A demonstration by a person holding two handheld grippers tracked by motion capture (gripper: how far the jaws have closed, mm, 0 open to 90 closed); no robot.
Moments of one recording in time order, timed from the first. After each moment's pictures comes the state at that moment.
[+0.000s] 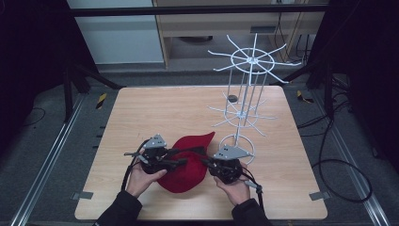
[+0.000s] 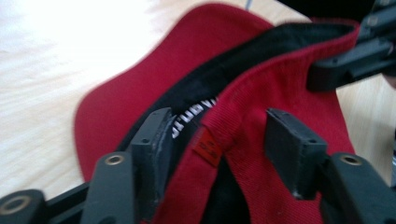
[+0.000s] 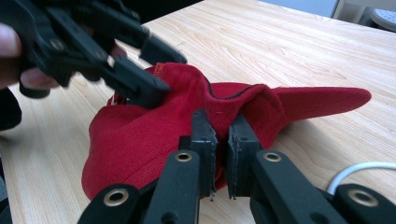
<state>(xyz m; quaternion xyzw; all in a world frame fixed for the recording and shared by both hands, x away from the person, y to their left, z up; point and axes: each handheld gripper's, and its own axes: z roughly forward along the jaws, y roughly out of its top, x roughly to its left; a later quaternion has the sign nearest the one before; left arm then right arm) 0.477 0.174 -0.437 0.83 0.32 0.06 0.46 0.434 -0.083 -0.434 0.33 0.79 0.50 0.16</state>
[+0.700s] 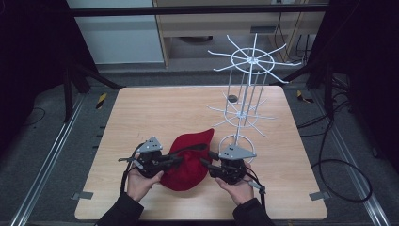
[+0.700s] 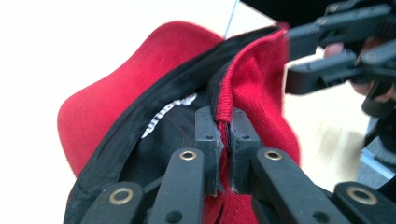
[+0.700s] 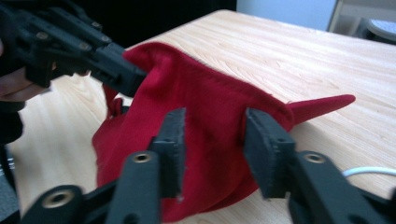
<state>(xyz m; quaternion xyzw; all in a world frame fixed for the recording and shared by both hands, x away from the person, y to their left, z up) 0.453 0.180 -0.415 0.81 0.33 0.07 0.49 0.430 -0.093 -0.427 0.33 0.77 0.52 0.16</state>
